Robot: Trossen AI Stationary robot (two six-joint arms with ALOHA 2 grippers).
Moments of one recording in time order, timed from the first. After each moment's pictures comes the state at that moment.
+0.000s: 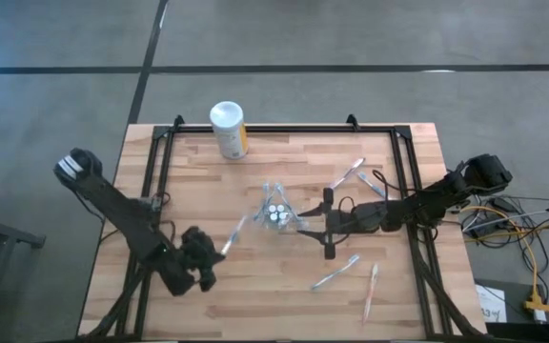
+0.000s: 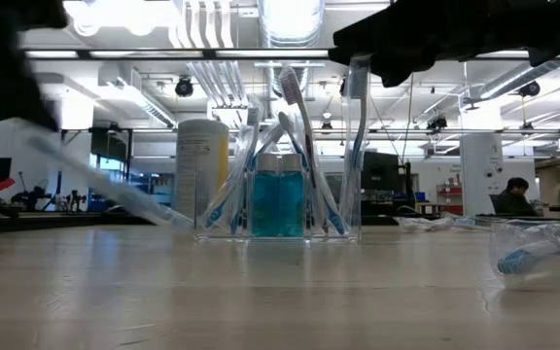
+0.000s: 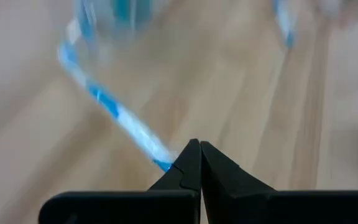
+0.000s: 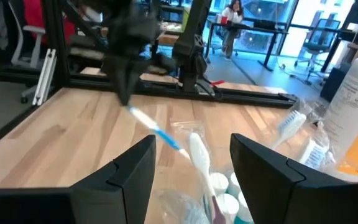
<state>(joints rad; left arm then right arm) -0.80 1.28 0.71 -0.40 -0.65 -1.20 0.28 1.41 0.53 0.75 0.31 -0.04</state>
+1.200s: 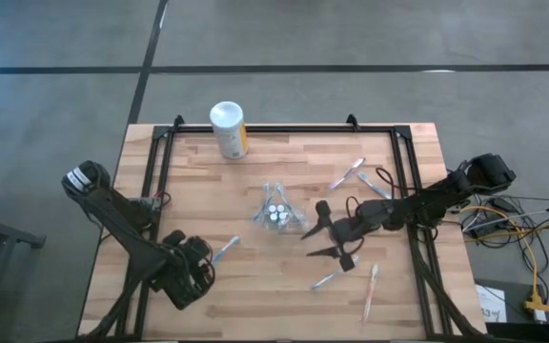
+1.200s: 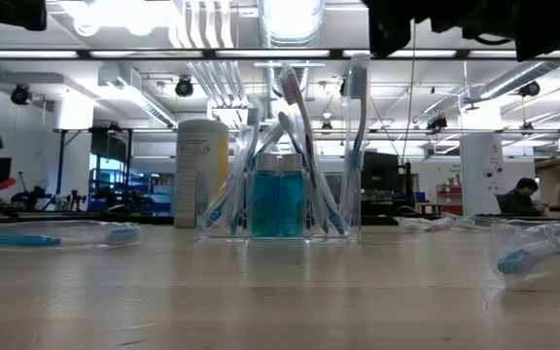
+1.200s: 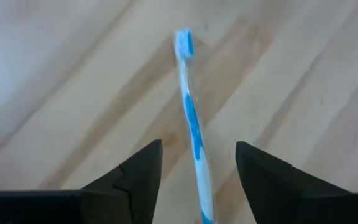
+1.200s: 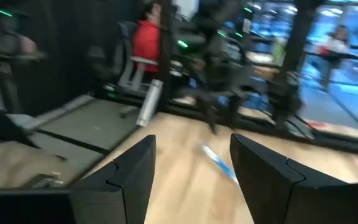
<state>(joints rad) -0.83 1.46 0.99 -0.99 -0.48 -1.51 0.28 1.38 0.53 0.83 -0.10 -0.04</state>
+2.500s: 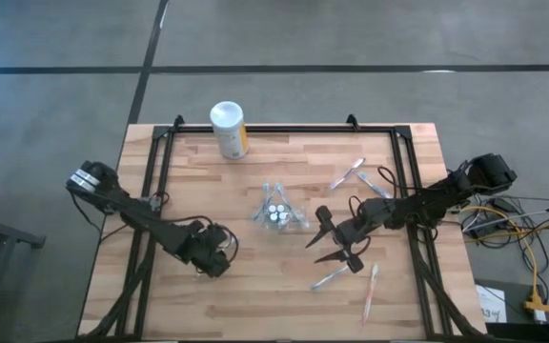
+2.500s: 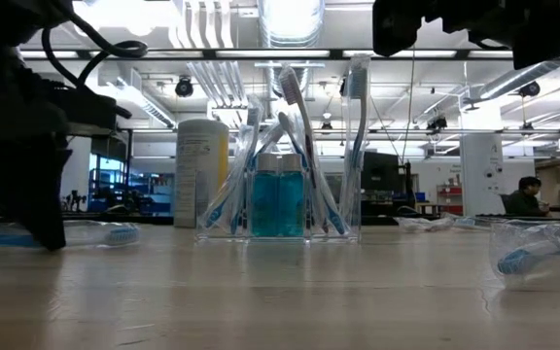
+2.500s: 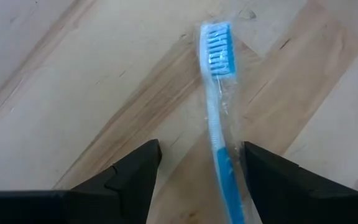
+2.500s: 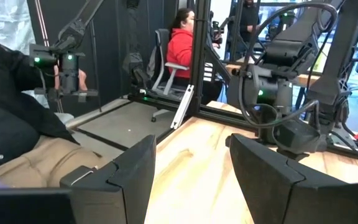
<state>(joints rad) -0.54 1.55 0.69 -0.49 -0.32 -1.22 0.26 1.37 0.50 0.87 -0.26 -0.02</state>
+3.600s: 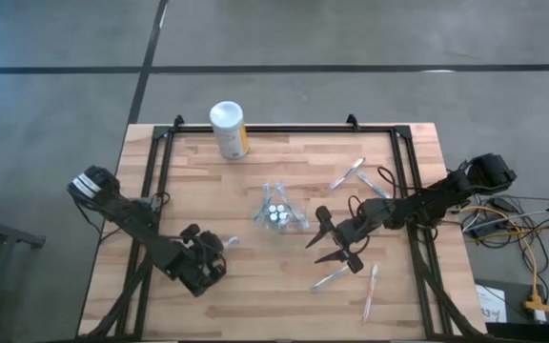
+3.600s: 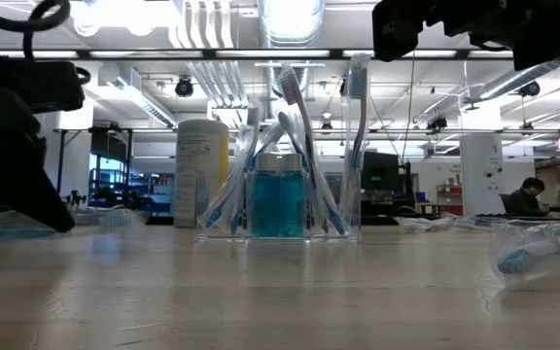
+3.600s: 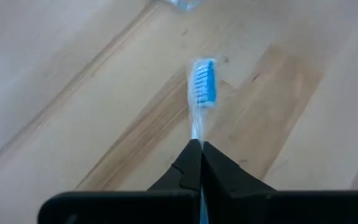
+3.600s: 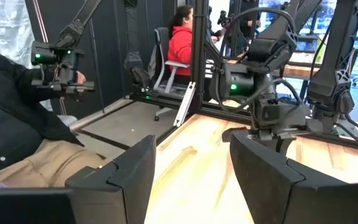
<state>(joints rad) -0.73 1.54 0.68 -0.47 -0.67 -1.33 0.26 1.38 0.49 0.87 -0.26 0.02</state>
